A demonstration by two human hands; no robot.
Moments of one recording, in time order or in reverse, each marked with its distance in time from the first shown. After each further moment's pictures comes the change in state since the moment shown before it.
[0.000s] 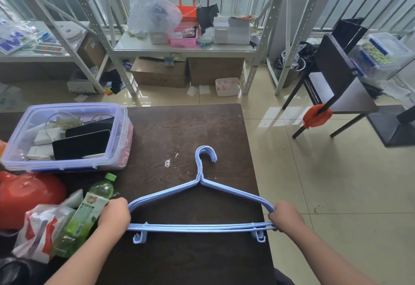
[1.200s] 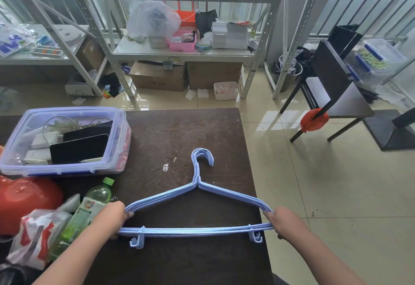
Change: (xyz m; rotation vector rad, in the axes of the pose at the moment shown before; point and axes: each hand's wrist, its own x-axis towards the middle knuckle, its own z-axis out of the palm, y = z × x) left_hand 0.005 0.003 -0.019 -0.081 -0.230 0.008; right_hand -0.010 0.004 -0.009 0.000 -0.007 -0.071
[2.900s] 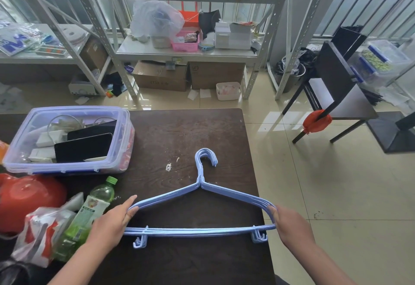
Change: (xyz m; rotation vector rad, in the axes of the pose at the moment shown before) left_hand -0.009 -0.033 0.028 -0.190 0.248 0.329; right_hand -0.012 0.010 0.008 -0.065 0.320 -0.228
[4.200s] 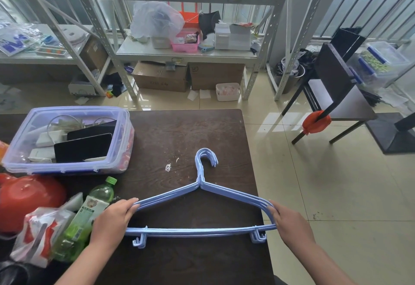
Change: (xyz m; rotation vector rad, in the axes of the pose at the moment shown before) left_hand -0.005 0.014 0.004 -0.090 0.316 0.084; right_hand -0.003 0.001 -0.008 0.142 -0.012 -0.051
